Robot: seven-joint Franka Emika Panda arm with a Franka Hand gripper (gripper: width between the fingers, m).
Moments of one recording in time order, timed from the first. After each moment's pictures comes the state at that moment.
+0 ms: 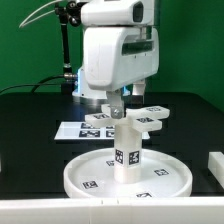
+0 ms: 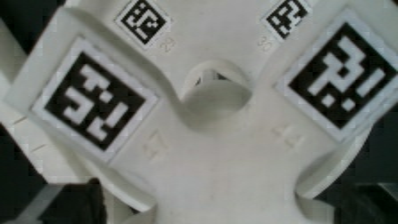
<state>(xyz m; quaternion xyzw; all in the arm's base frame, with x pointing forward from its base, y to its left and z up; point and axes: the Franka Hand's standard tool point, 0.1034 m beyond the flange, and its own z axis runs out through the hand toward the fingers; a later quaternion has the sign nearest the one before) 0.569 0.000 0.110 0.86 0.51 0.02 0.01</state>
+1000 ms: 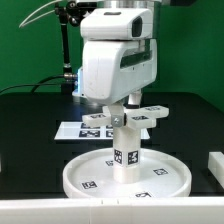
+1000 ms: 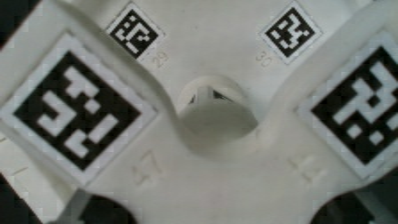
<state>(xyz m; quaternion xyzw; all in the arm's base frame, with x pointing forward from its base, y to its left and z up) 0.569 -0.002 0.099 0.86 0.52 0.01 0.01</state>
